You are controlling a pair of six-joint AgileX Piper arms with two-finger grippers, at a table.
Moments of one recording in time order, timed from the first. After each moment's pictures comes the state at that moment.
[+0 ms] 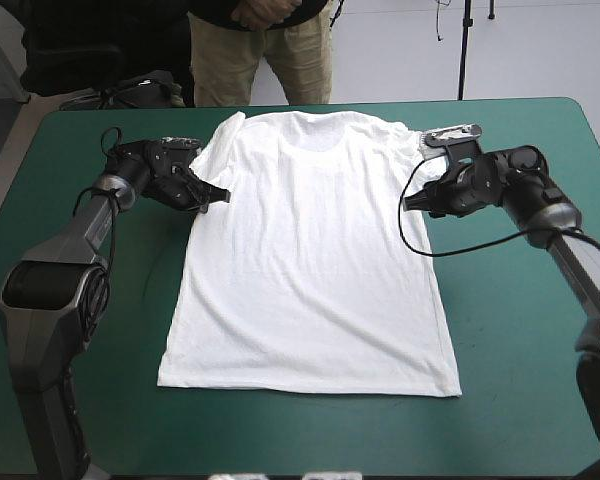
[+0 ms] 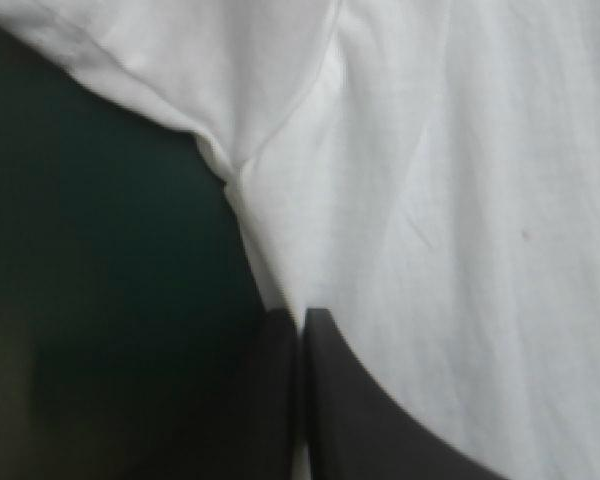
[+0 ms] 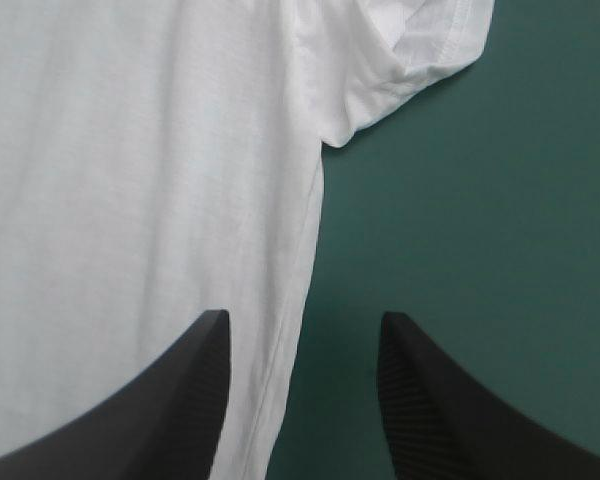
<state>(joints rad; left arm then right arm) -0.11 2.11 -1.71 -0.26 0.85 0.24 0.22 1.65 -1.41 0.02 0.79 -0.06</state>
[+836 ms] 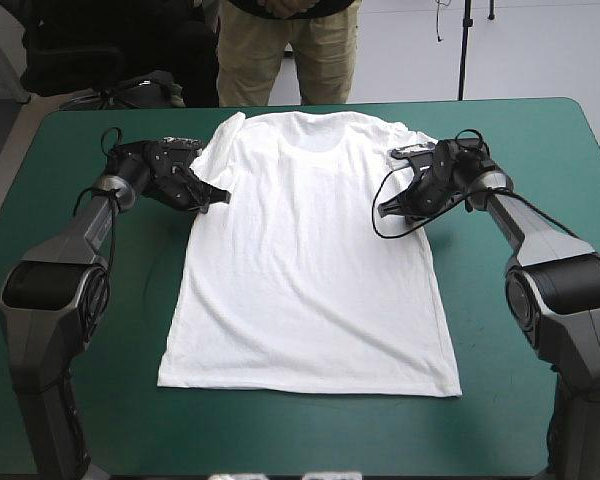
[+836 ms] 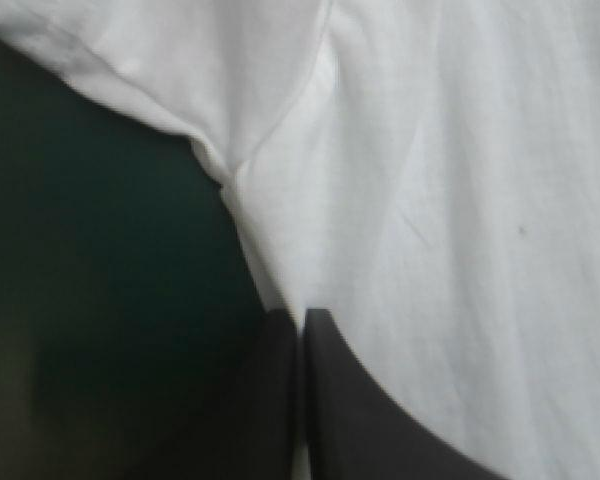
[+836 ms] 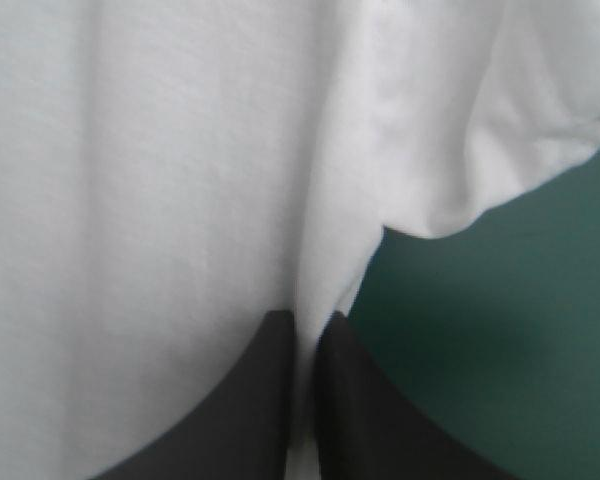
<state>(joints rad) -0.11 2.11 -1.71 -0.26 0.85 0.27 0.21 2.08 -1.71 0.12 0.91 -0.17</state>
